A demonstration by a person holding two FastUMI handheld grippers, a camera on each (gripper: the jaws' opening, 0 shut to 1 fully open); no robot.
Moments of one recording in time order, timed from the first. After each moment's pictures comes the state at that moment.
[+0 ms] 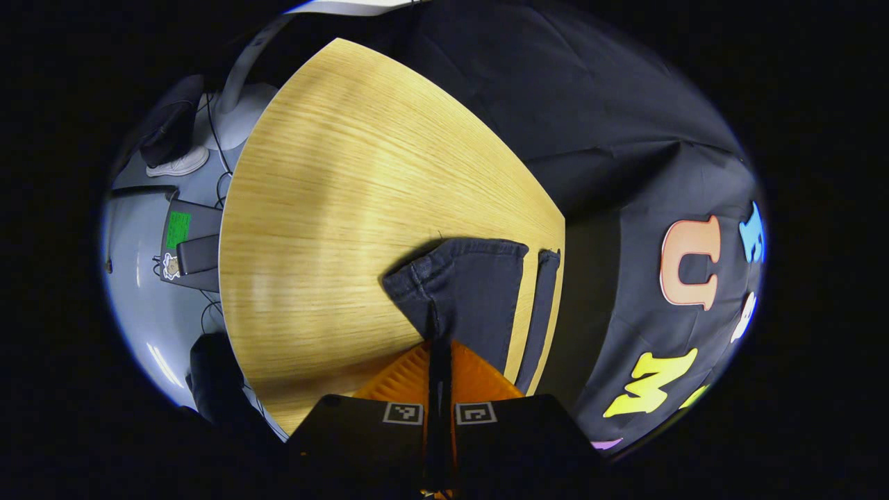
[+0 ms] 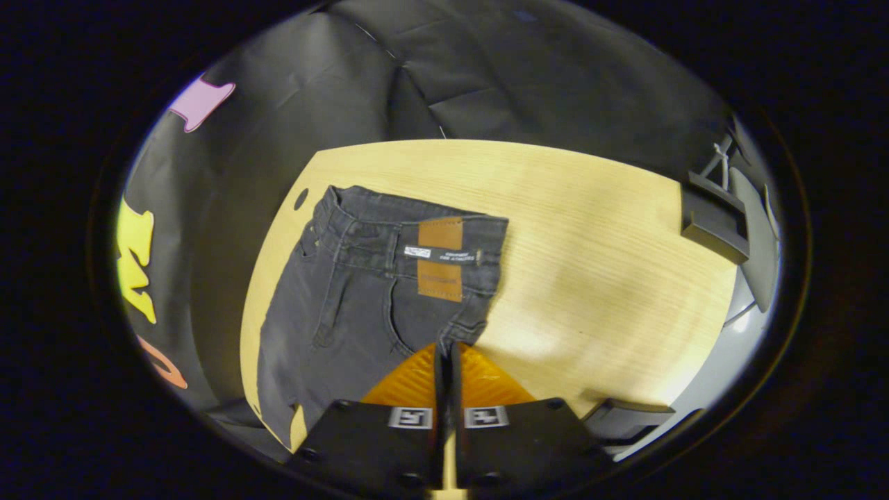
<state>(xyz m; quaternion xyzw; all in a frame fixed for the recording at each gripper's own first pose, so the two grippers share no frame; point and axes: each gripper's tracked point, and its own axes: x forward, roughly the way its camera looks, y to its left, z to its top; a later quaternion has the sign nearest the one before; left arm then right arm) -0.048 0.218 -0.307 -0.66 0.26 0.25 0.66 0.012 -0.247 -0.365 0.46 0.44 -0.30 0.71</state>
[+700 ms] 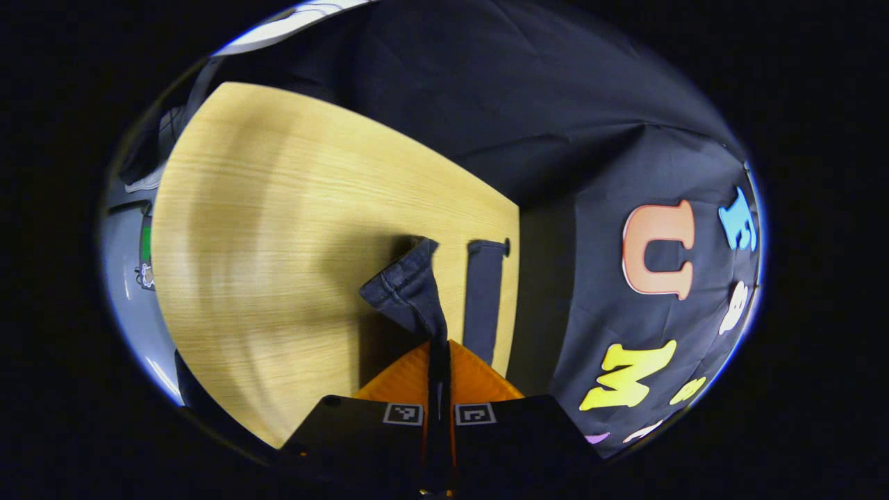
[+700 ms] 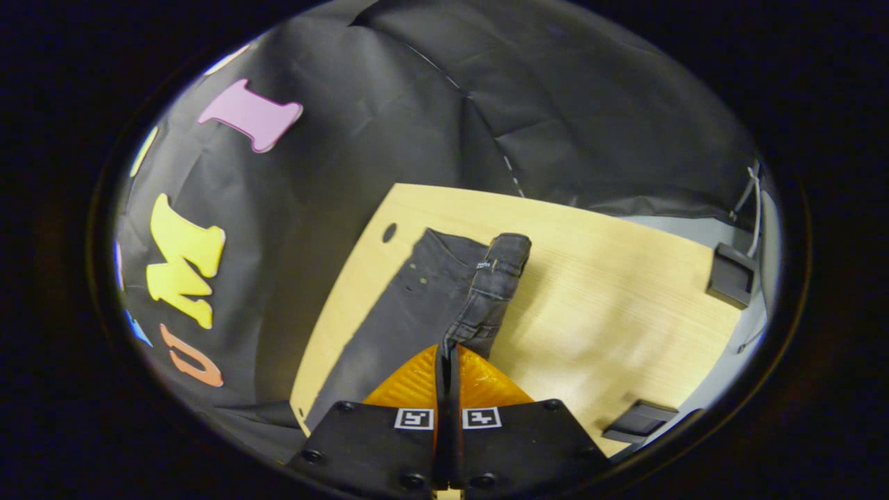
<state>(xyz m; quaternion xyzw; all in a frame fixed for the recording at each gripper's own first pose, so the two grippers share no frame) 0.033 0.215 -0.208 -0.65 0.25 0.18 0.70 0.089 -0.241 -0.246 0.48 0.35 -0.20 0.78</state>
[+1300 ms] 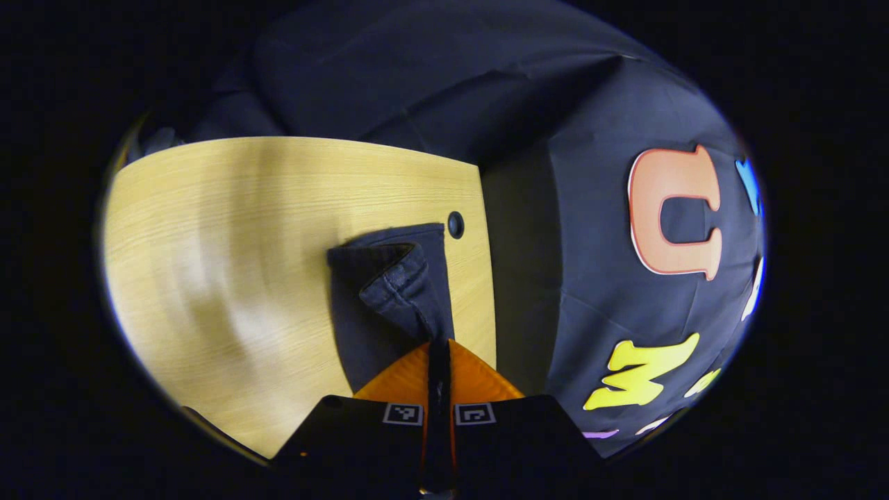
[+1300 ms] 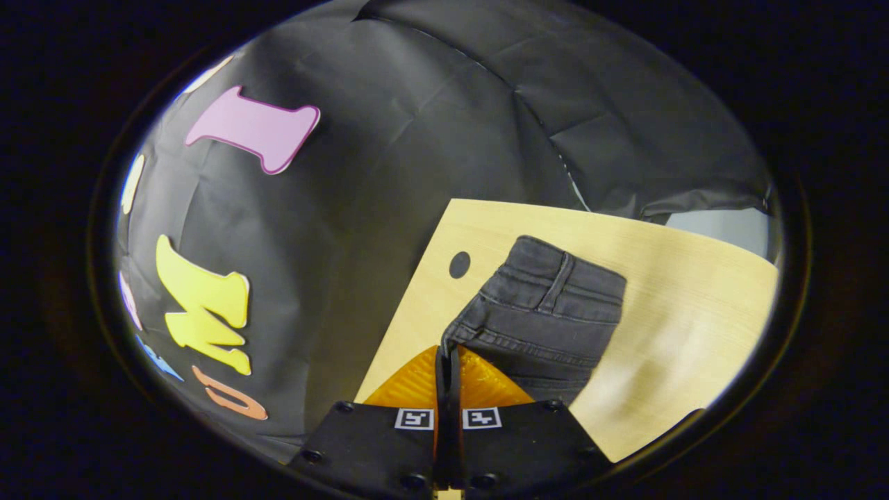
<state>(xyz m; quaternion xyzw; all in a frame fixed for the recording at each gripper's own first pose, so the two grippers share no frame) 0.226 0.209 -0.208 -0.60 0.33 0.14 0.71 0.254 -0.241 -0.253 0.54 0.31 -0.18 0.77</state>
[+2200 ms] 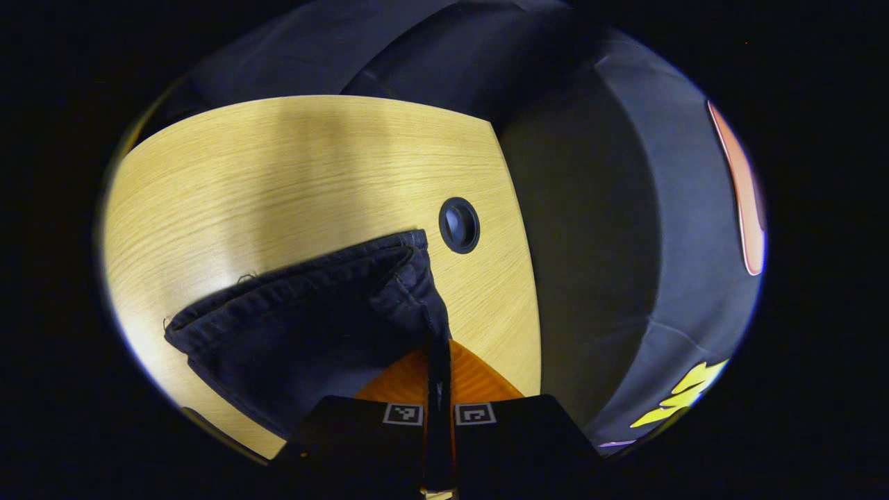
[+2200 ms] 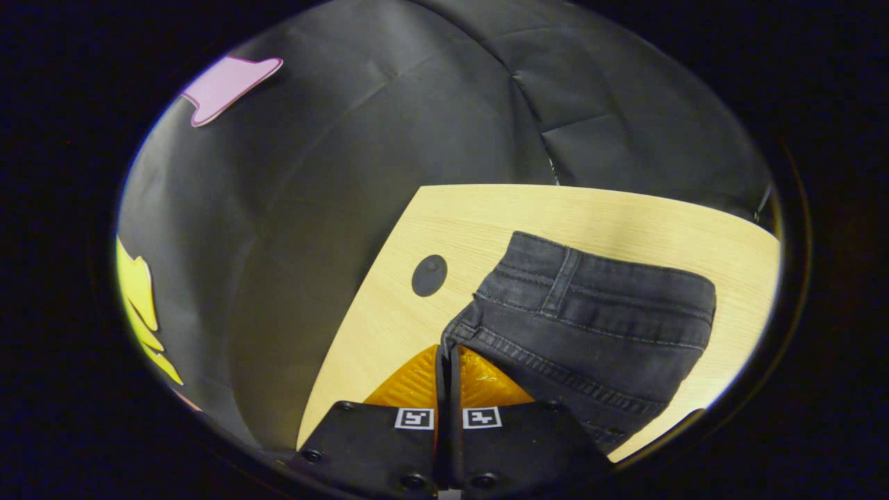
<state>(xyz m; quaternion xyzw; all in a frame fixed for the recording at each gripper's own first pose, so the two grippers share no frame) 0.350 0.201 -0.317 -0.54 0.40 0.16 0.72 0.345 -0.237 -0.360 0.47 0.33 -0.27 0.77</state>
